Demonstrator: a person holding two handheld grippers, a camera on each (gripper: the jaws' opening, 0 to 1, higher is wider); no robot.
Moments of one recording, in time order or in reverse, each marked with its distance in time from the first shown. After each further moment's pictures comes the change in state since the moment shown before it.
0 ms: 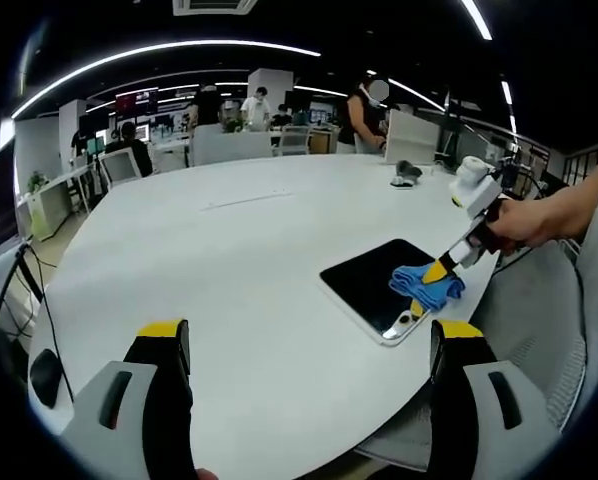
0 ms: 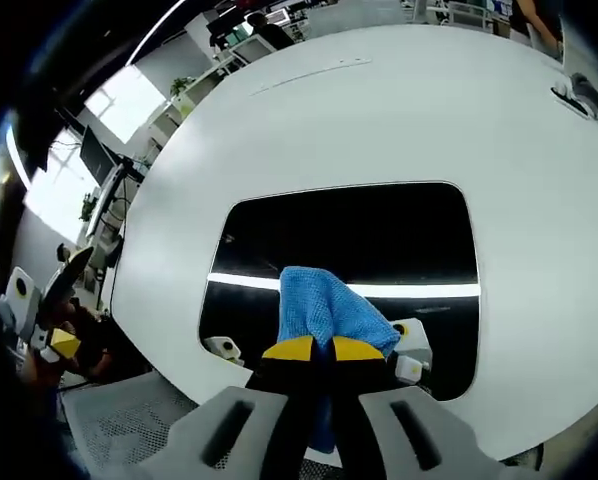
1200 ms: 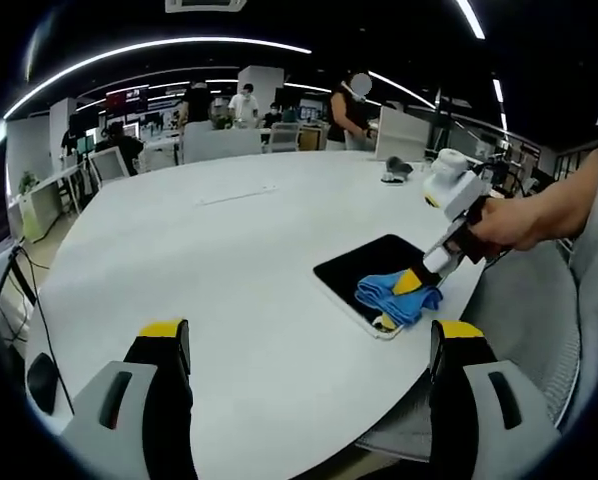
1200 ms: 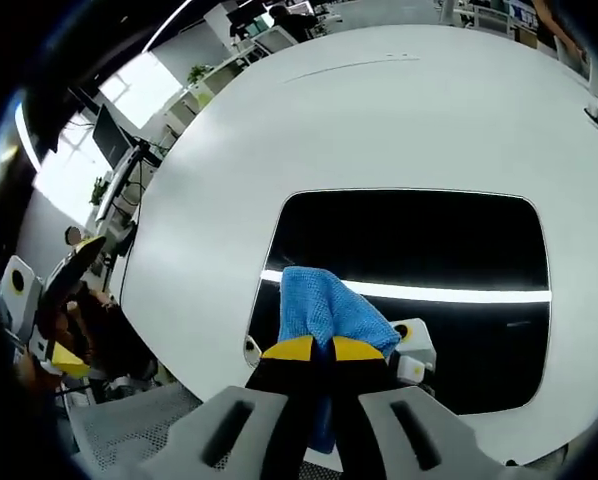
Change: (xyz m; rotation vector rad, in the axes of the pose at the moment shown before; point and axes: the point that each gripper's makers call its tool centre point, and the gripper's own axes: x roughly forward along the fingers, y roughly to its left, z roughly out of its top) left arm -0.002 -0.001 -0.005 0.006 0.022 -0.054; right arm 0.024 0.058 0.004 -0.048 0.025 0.051
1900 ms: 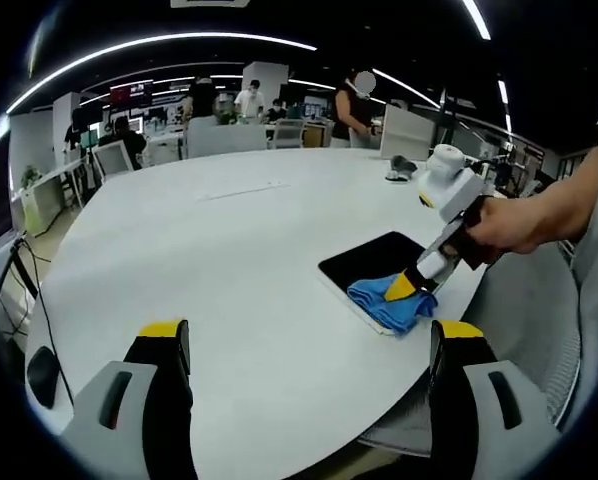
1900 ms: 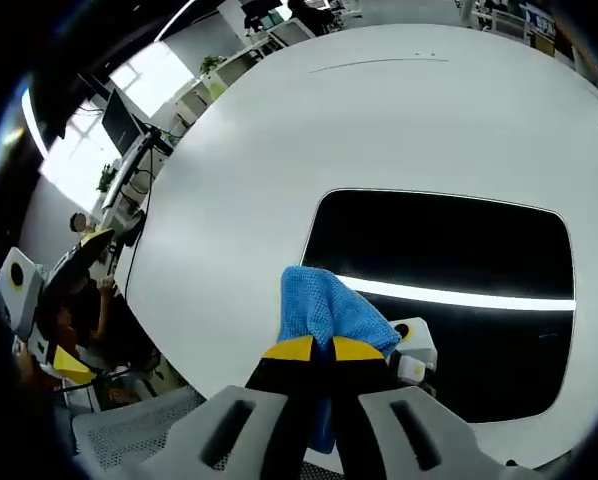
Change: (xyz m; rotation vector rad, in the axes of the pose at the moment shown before) left arm -0.002 0.006 -0.001 -0.019 0.003 0.015; right arm 0.011 0.025 0.003 -0.046 0.021 0.025
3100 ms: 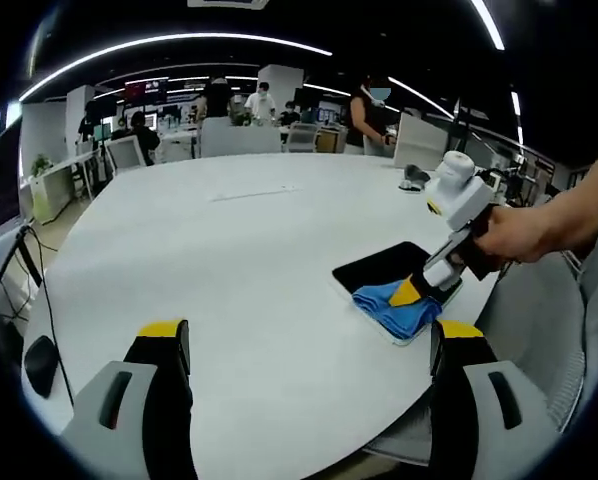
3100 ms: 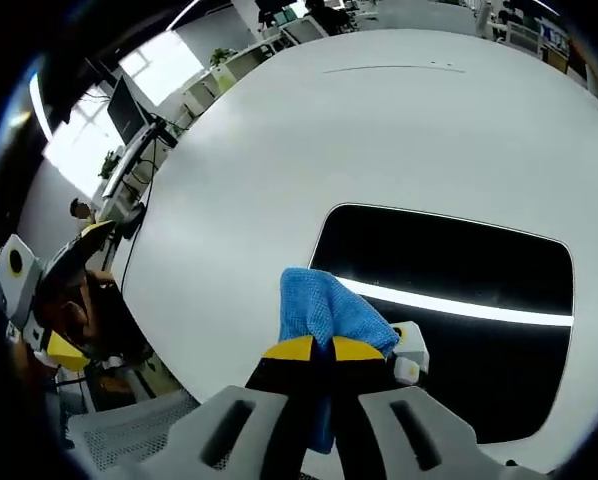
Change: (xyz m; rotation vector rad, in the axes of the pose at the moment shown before) left arm 0.004 0.014 0.002 -0.057 -0.023 0.046; right arm 0.005 -0.002 0.015 -0.057 0.007 -0.005
